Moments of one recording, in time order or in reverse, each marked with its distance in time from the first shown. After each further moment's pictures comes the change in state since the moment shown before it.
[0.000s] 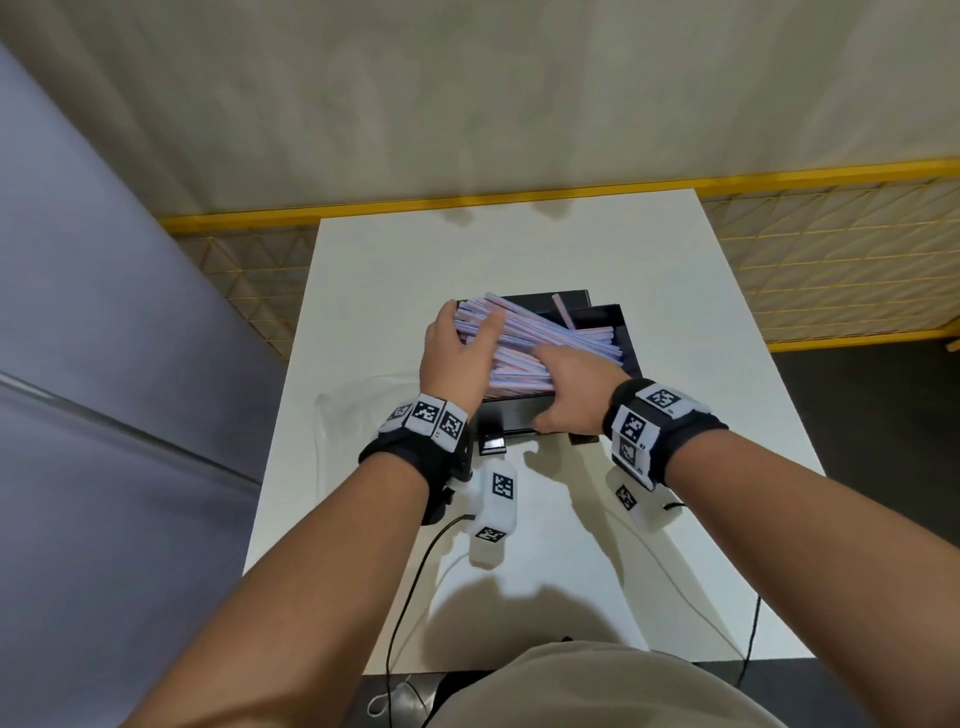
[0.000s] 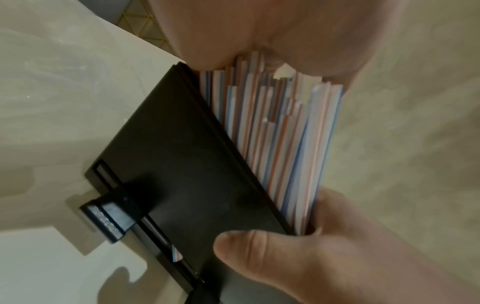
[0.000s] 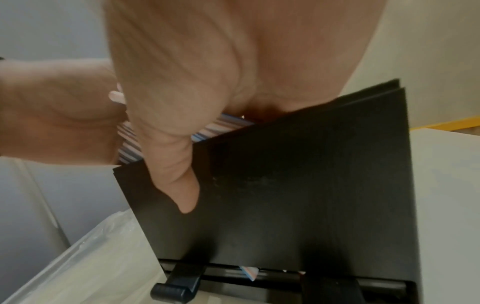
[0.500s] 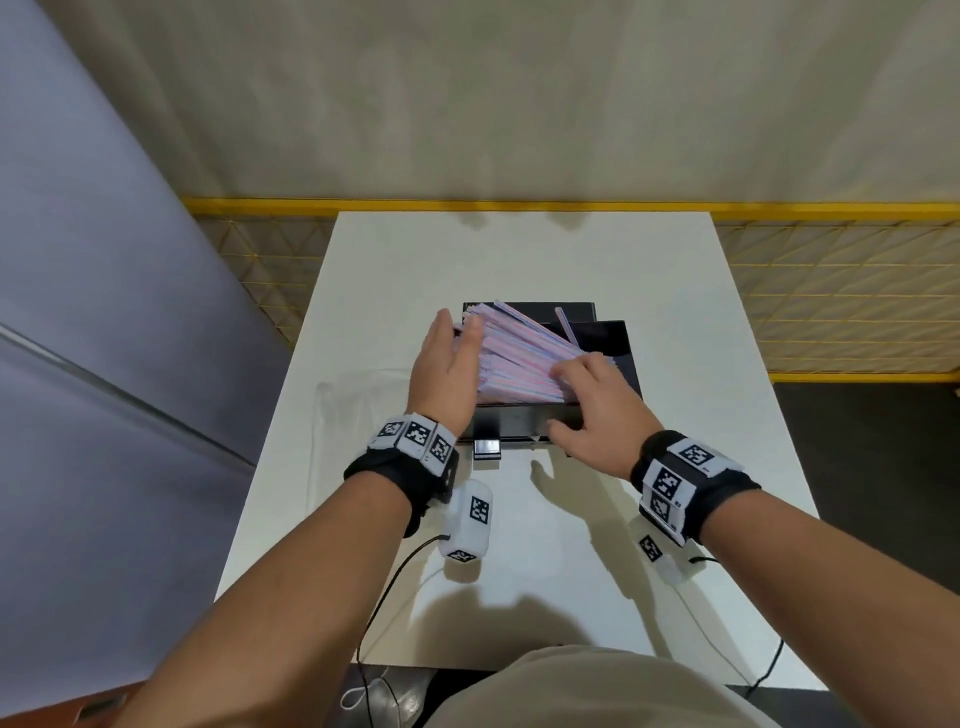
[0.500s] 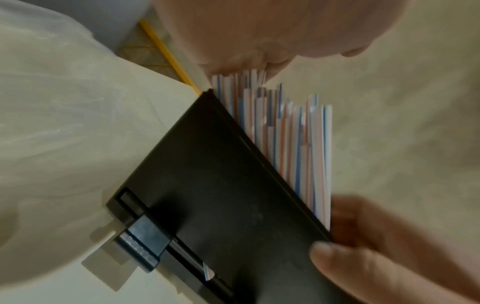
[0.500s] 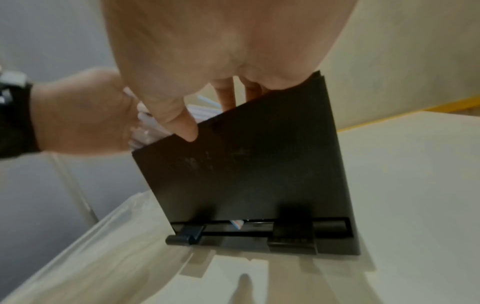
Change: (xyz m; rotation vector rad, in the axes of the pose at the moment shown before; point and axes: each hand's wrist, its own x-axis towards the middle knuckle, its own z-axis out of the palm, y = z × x) left_hand -0.019 -0.011 -0.010 0.005 0.037 0.047; right_hand -0.042 0.024 0.011 0.156 0.254 -0.122
